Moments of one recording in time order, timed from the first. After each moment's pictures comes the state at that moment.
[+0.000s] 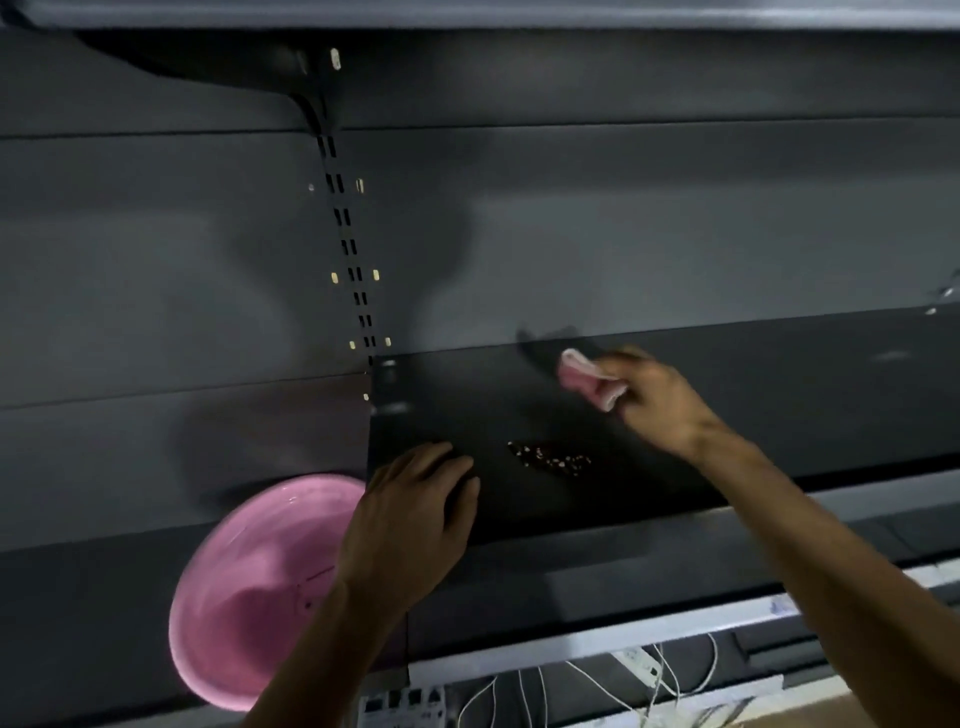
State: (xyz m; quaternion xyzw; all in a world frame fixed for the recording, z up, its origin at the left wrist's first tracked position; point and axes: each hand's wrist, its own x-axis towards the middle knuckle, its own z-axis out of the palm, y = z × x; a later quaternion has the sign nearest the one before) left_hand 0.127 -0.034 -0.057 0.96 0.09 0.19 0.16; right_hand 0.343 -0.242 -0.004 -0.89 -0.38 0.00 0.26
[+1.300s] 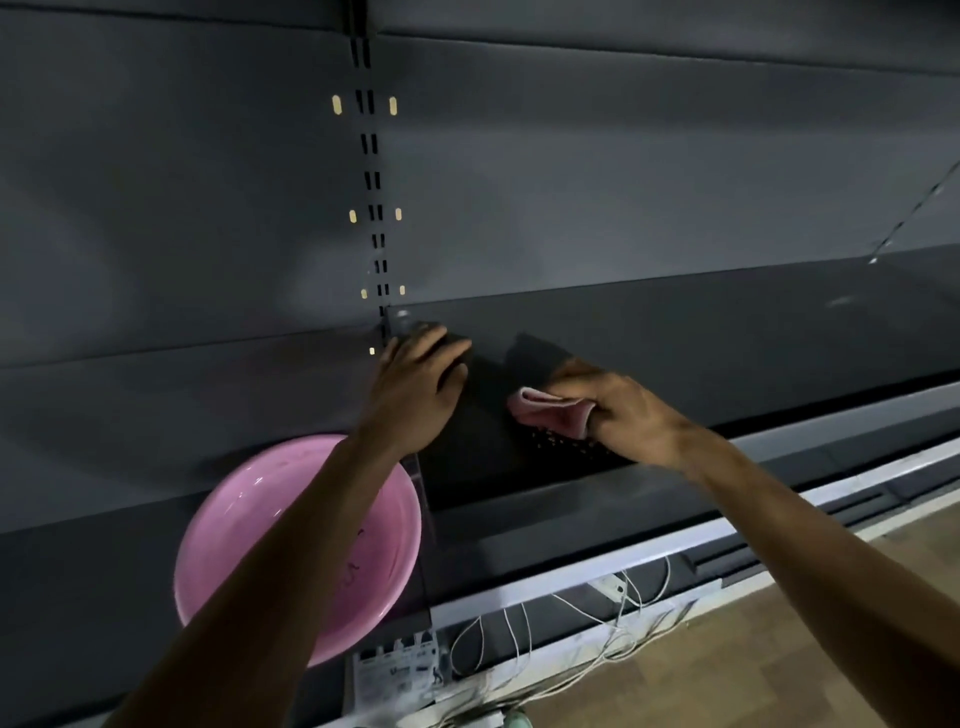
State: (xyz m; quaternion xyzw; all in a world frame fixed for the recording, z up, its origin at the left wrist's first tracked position) left_hand 0.199 0.069 -0.091 0.96 0.03 0.16 0.21; right_hand 0.249 -0.185 -0.020 -0.86 -0.41 0.13 0.28
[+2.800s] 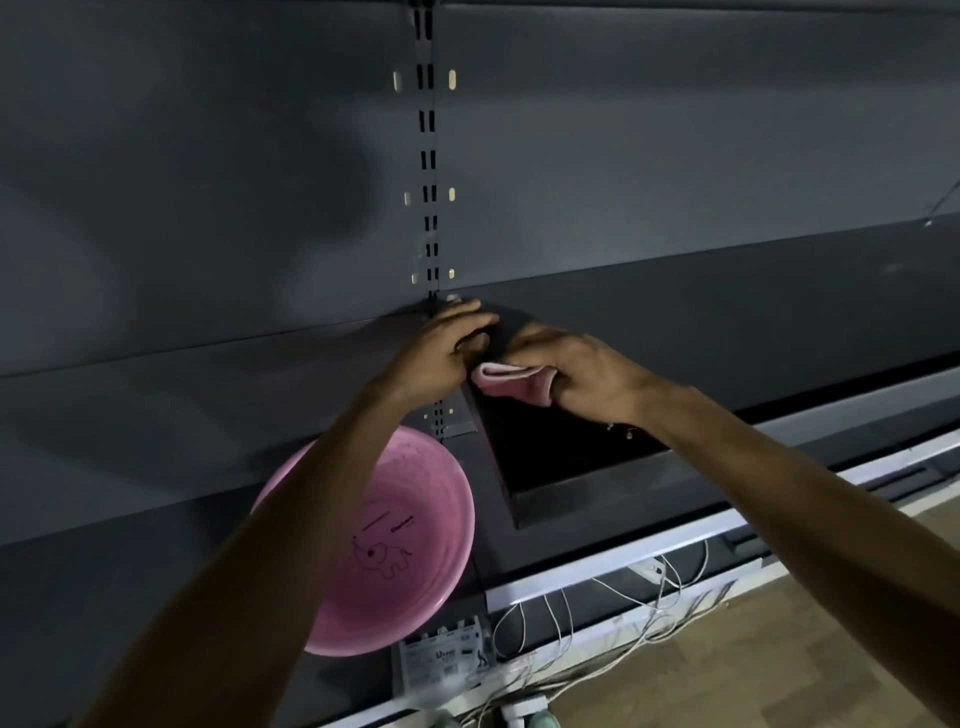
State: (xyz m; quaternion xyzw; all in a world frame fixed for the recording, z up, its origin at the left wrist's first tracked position) left_hand 0.207 0.125 -0.081 0.92 -0.05 0.08 0.37; right_hand 0.235 -0.091 -0.020 -0.82 -0.52 0.07 0.23
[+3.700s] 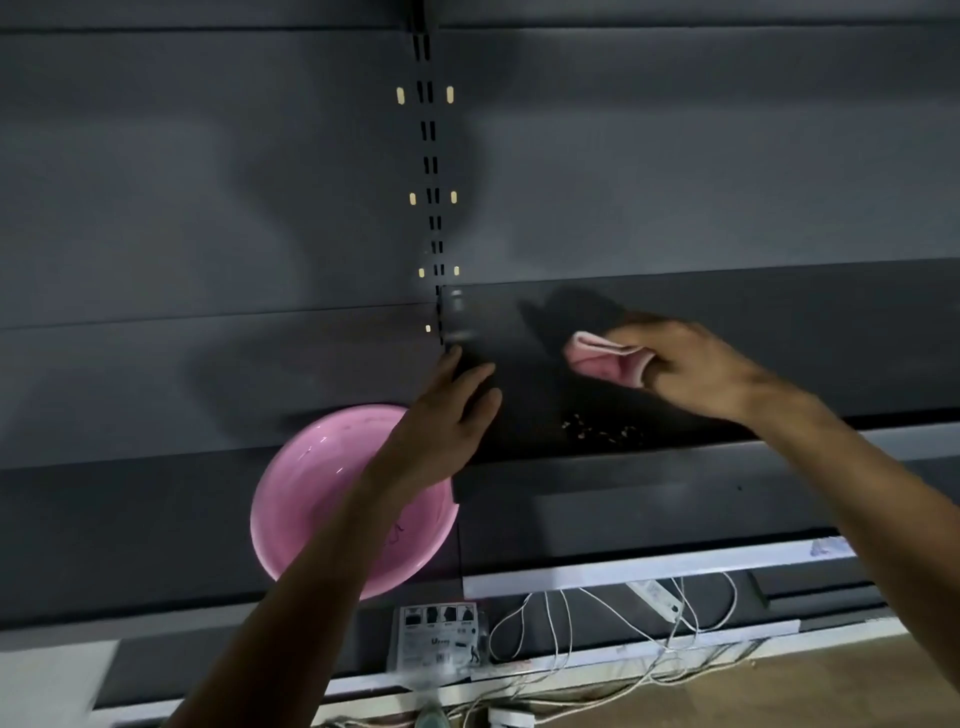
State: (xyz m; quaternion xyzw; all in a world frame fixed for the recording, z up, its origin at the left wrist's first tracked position) left_hand 0.113 0.023 -0.062 0.91 0.13 0.09 0.38; right_hand 0.274 -0.202 0.008 -0.86 -0.46 0.06 0.21
